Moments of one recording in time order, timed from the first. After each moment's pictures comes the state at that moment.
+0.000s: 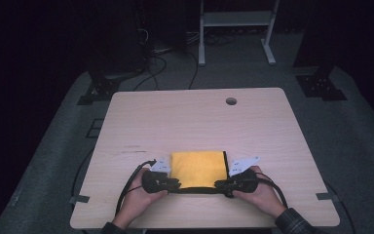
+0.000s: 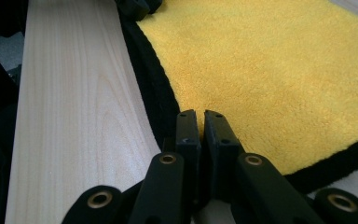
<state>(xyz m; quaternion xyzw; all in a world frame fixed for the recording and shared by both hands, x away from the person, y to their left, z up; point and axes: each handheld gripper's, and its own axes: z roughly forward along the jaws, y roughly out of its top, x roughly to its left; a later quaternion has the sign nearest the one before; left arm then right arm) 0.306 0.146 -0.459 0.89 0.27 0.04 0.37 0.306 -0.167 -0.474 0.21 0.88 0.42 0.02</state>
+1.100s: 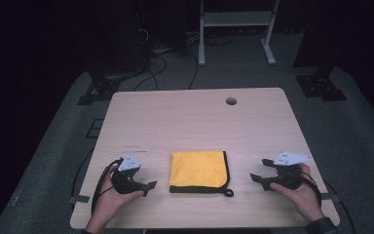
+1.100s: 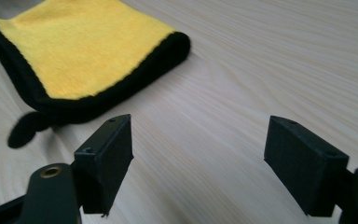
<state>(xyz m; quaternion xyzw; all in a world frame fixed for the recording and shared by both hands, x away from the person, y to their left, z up) 0.299 0.231 -0.454 0.84 0.37 0.14 0.36 0.299 -0.281 -0.459 0.36 0.81 0.44 0.16</state>
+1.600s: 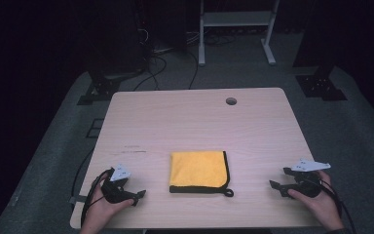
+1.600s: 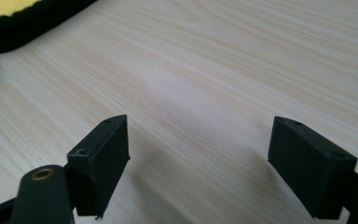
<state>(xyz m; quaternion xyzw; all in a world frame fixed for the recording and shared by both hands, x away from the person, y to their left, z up) 0.286 0.258 -0.479 0.85 0.38 0.16 0.33 0.285 -0.330 -0.482 0.43 0.81 0.37 0.16</state>
